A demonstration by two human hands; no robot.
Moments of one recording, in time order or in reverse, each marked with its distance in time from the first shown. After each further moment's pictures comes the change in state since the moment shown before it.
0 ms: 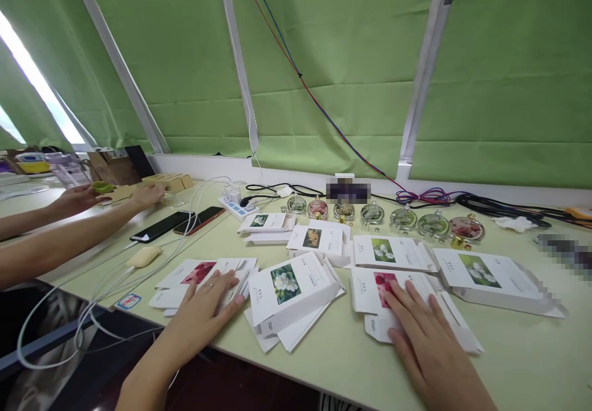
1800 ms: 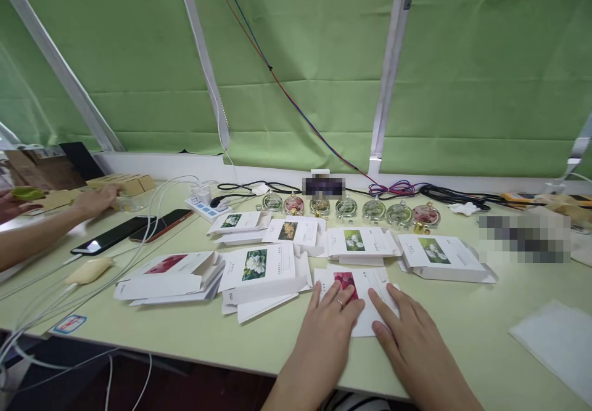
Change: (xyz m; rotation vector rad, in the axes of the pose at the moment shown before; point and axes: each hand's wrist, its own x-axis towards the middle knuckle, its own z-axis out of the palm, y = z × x) left_hand -0.006 0.214 0.060 -0.150 -0.027 0.623; right_hand -0.025 0.010 -0.002 -0.031 -0.106 0.244
